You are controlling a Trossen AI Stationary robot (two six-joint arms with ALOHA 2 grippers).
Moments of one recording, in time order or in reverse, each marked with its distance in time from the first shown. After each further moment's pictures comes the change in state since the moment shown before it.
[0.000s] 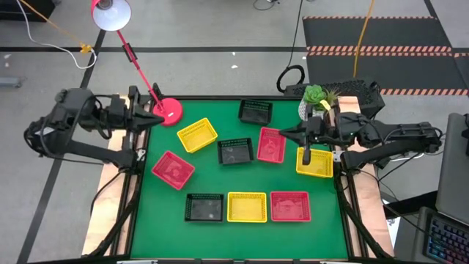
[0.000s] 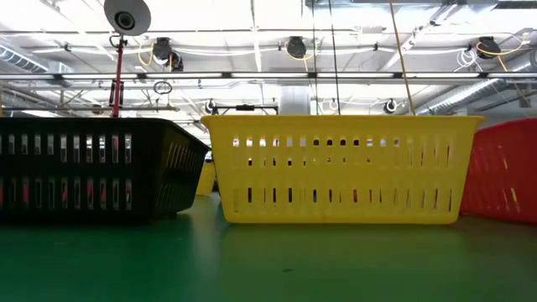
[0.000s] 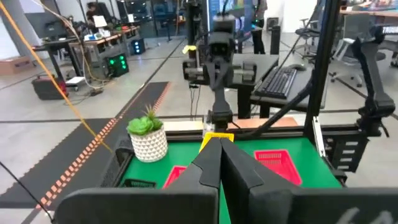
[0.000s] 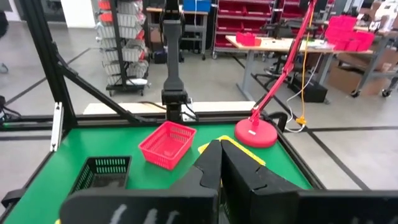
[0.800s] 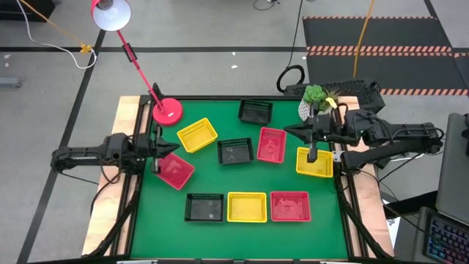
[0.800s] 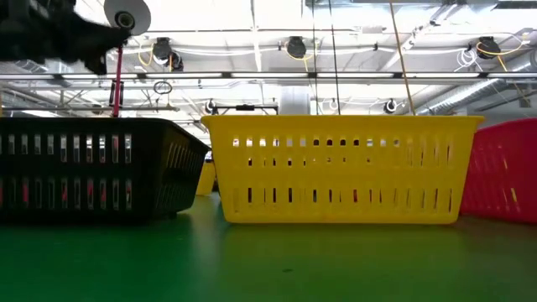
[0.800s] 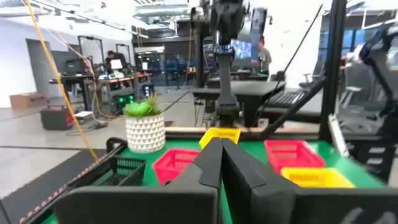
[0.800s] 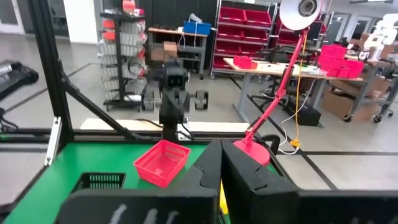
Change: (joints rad) left arm 0.031 -0.693 -1.219 0.787 0.016 -0.032; right arm 0.000 -0.052 0.000 0.045 0.000 -0.069
